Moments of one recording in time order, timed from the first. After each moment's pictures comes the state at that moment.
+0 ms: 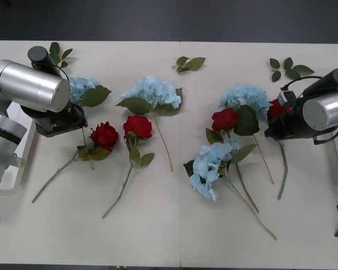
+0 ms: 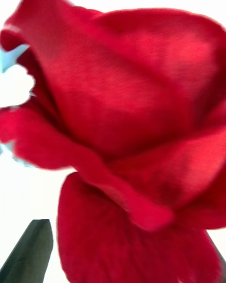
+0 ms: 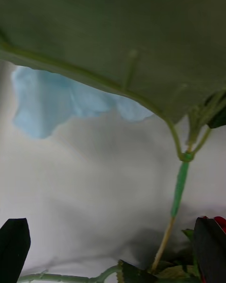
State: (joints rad) right arm -0.62 -0.81 0.55 -1.22 -0.86 1.03 1.34; left arm -0.62 0.51 -0.21 -1.37 0.38 1.52 -0.92
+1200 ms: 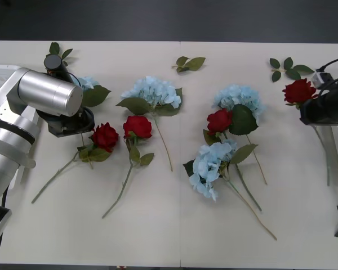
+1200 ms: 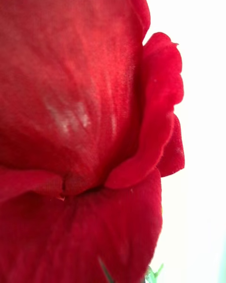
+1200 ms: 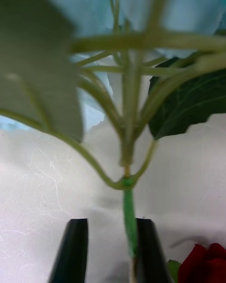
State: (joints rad) right arm -0.62 -0.99 0.45 -1.25 -1.07 1.10 1.41; left arm -0.67 0.47 -0.26 -1.20 0.38 1.39 -1.01
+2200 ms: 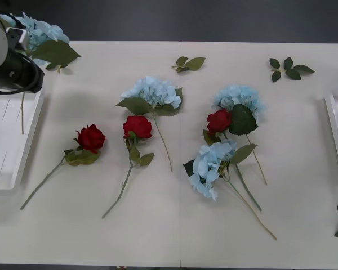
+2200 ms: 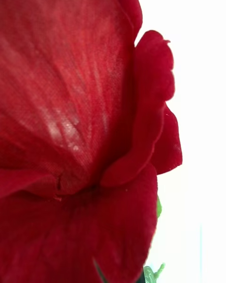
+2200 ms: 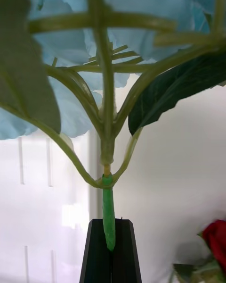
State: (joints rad) right arm -0.63 -1.13 0.27 -0.85 -0.91 0.93 1.72; left arm -0.67 0.71 -0.05 -1.53 0.48 1.55 -1.44
